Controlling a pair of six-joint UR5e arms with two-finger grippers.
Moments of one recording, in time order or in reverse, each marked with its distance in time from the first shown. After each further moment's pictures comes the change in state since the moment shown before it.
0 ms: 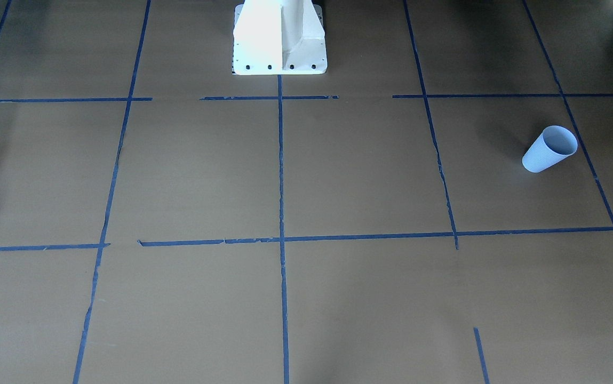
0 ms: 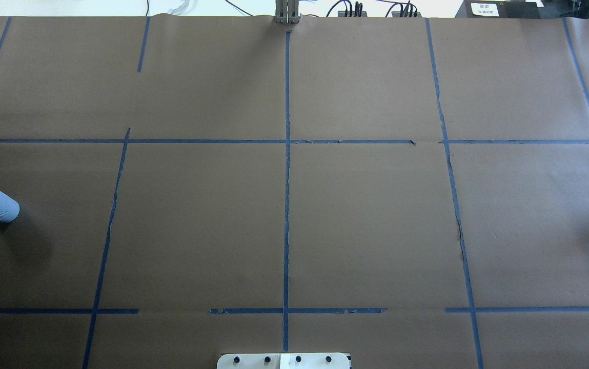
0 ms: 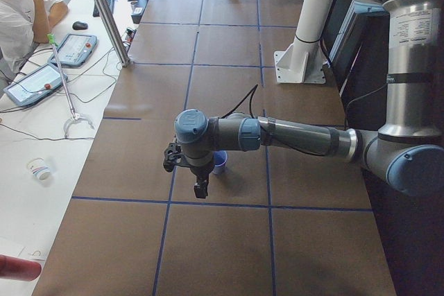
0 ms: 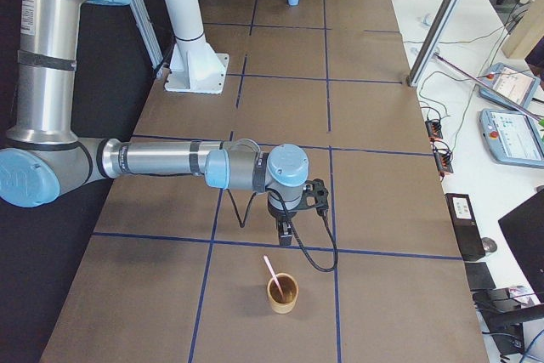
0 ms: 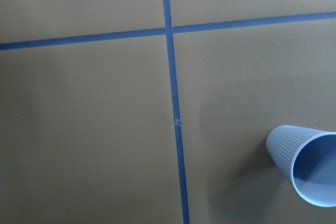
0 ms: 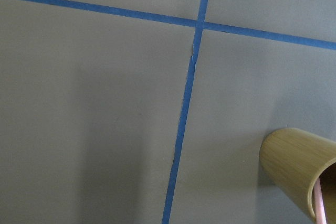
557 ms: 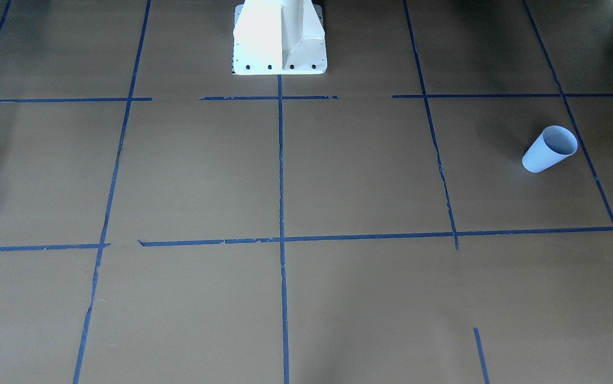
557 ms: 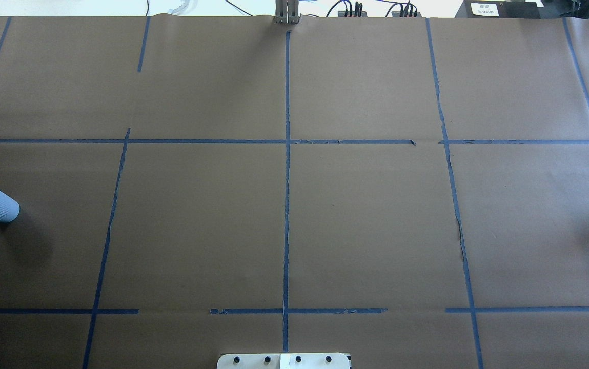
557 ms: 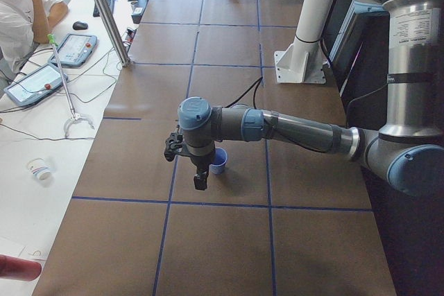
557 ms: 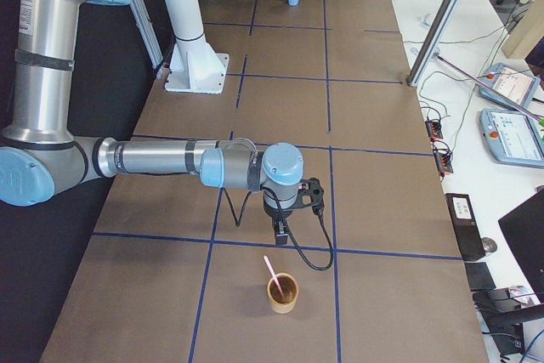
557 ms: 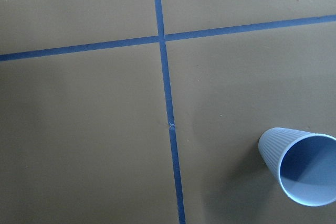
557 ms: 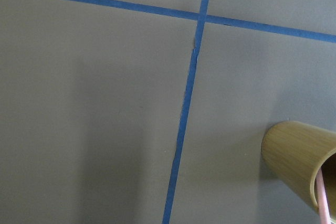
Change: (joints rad) left arm 0.005 0.023 -0.074 0.013 0.005 -0.007; right arm -0.001 -0.017 0.020 0.000 0.001 0.000
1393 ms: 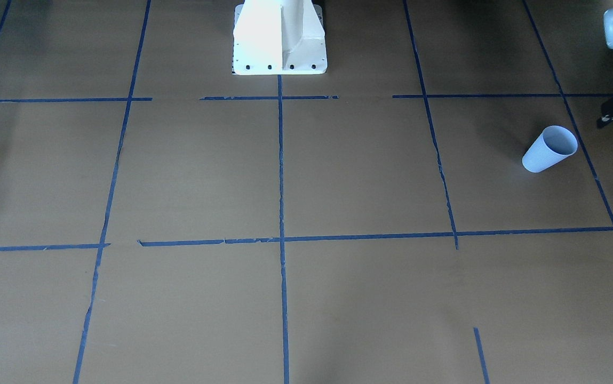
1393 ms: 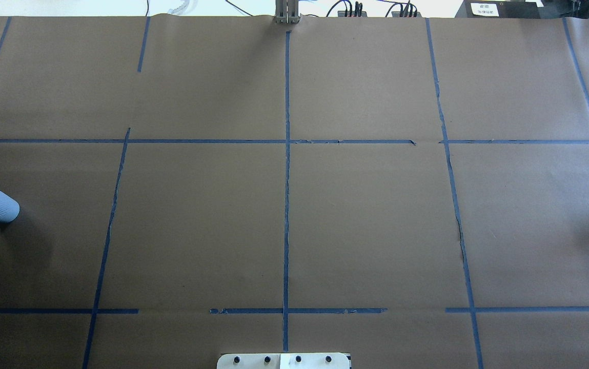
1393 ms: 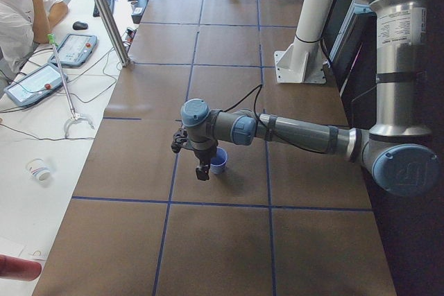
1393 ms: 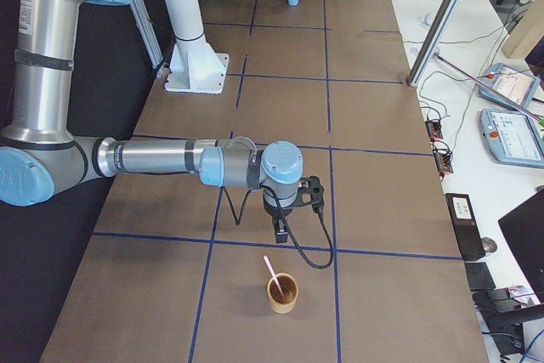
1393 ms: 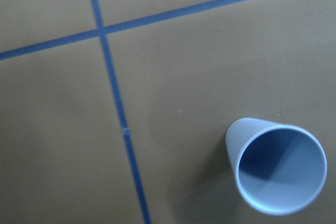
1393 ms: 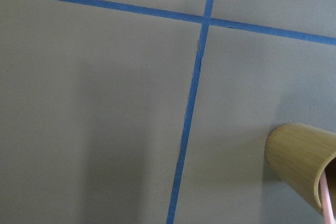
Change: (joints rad) left arm 0.242 -0.005 0.104 -0.265 0.002 -0.188; right arm 0.001 -0.001 0.011 0.000 0.005 0.001
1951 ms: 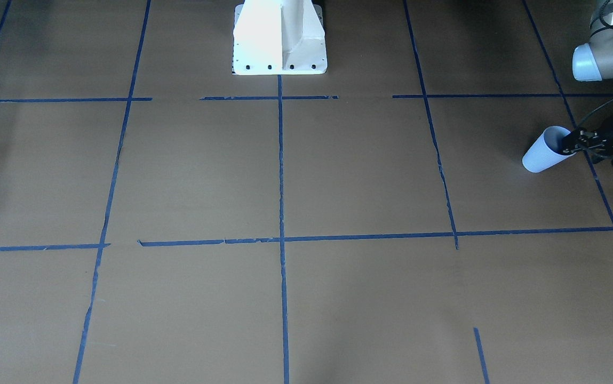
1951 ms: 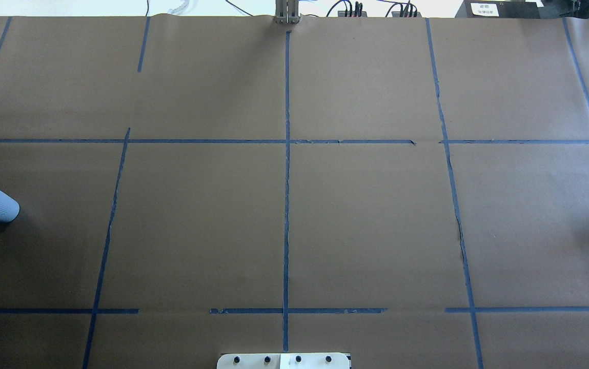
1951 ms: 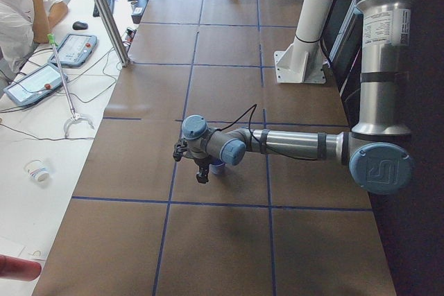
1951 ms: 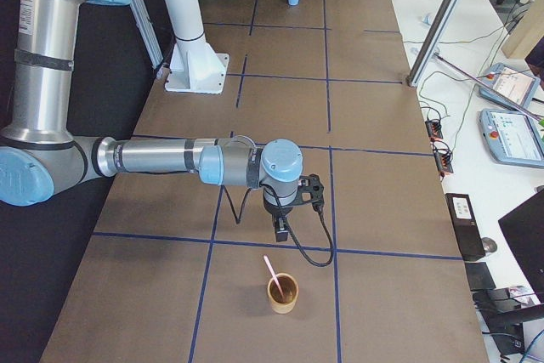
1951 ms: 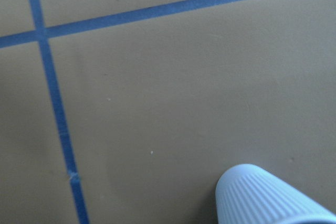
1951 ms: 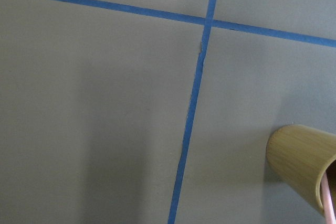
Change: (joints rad) left arm 0.131 -0.042 0.183 -0.289 -0.001 -0.252; right arm -0.001 -0.003 0.005 -0.001 0.001 0.001
